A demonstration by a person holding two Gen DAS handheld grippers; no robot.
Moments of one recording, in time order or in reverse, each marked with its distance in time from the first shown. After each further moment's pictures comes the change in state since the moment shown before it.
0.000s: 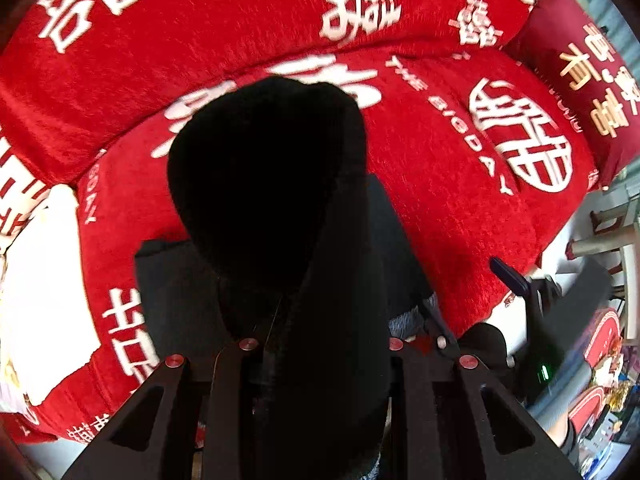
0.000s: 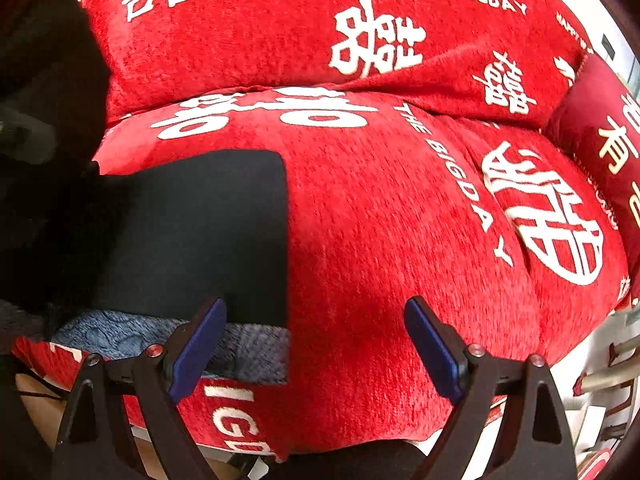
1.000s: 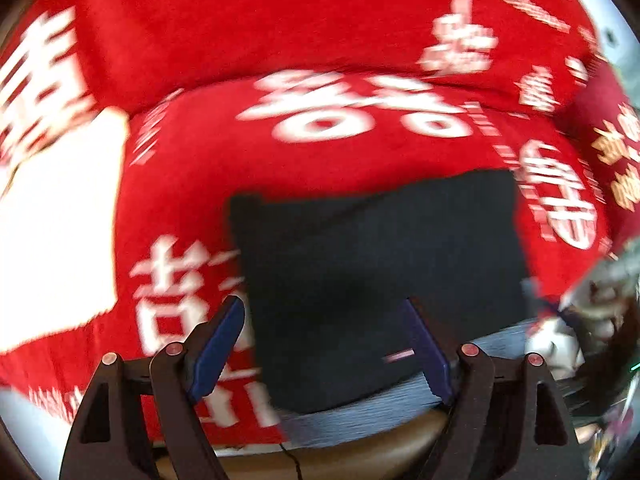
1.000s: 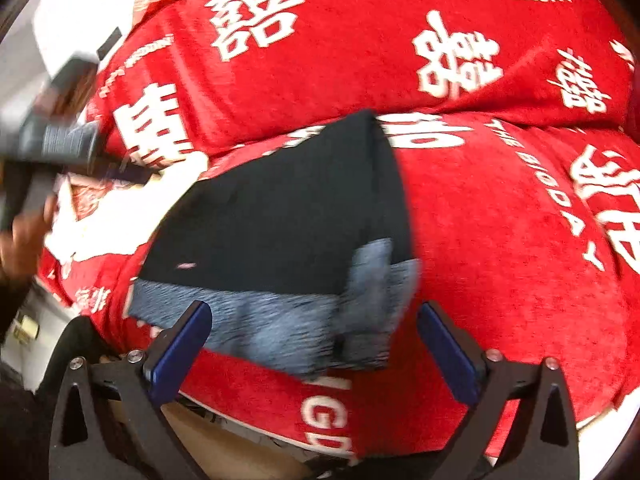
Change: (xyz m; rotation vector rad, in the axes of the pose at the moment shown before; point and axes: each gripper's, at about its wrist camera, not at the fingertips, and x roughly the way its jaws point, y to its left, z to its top) left arm 0.005 0.130 -0.071 -0.259 -0.129 -0.004; right arm -0.026 -0.013 -0.015 0.018 -0.142 0.433
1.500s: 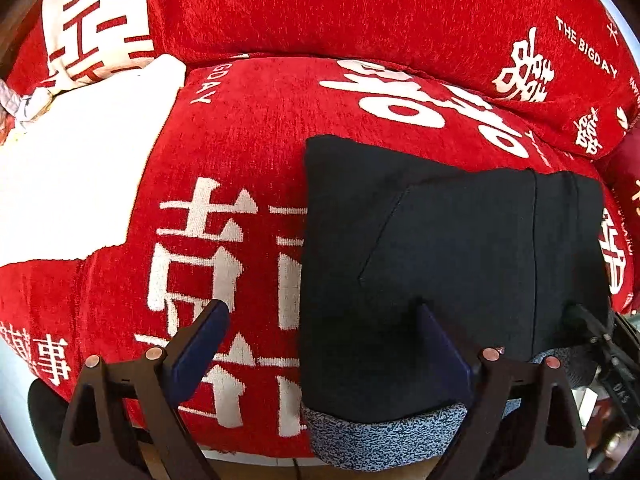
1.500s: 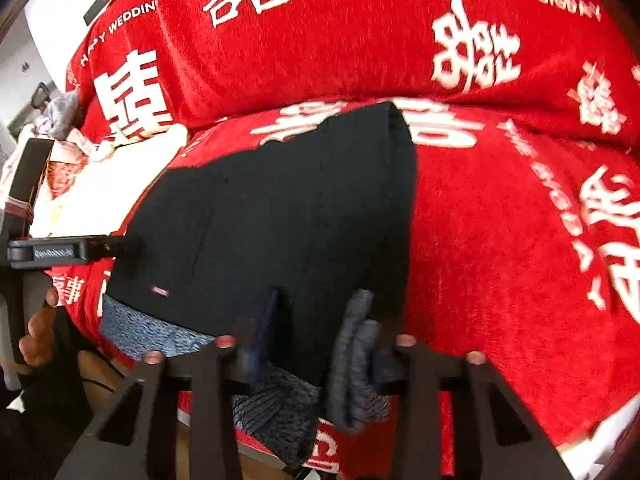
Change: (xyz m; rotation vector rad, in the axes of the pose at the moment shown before) left arm 0.033 0.033 -0.044 -0.166 -0.084 0.039; right arm 0.035 0.034 0.038 -0.068 0.132 -0.075
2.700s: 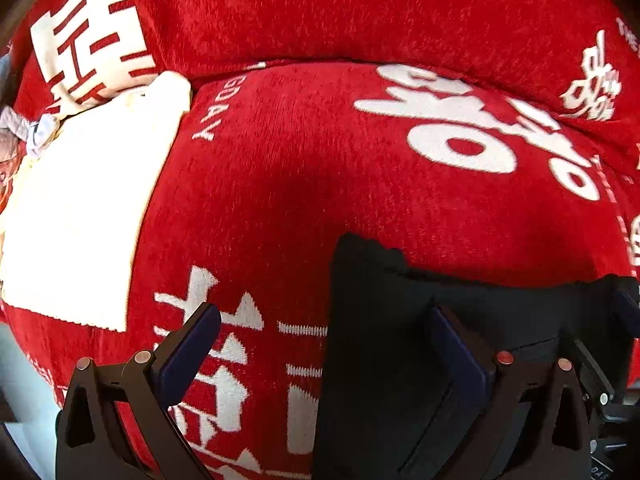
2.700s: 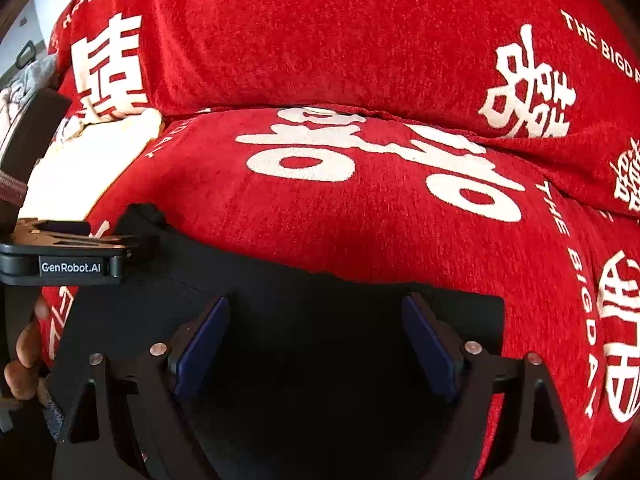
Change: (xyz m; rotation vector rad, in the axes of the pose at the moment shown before) left arm 0.049 -0.005 0.083 -0.021 0.033 0.168; right arm 0.087 0.039 0.071 -0.156 0.050 -0.108
